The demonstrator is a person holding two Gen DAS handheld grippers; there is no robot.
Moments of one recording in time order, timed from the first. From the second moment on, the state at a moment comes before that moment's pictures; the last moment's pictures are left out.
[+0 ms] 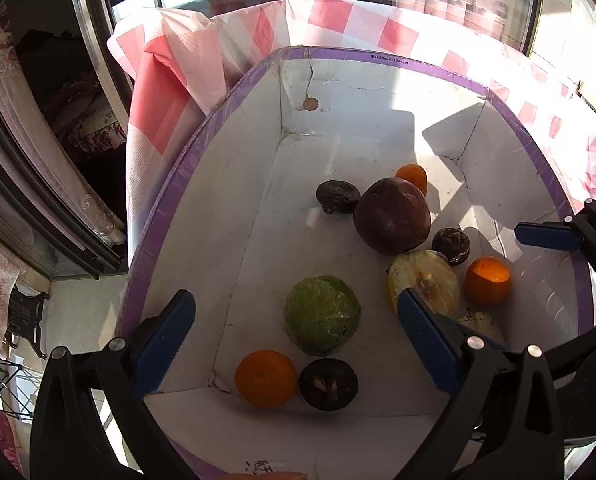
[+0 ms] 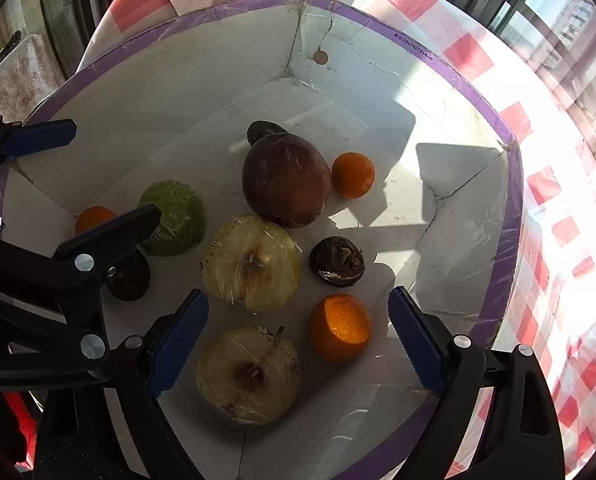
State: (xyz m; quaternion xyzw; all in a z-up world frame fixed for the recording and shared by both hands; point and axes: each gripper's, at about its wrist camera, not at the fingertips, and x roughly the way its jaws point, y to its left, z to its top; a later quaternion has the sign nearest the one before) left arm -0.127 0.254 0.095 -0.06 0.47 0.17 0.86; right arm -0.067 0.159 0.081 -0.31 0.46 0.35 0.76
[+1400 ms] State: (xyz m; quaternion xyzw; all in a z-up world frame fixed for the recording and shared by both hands) left arm -0.123 0.257 0.092 -0.07 0.48 0.18 0.85; right arm -0.070 0.159 0.083 -0.31 0.45 0.35 0.76
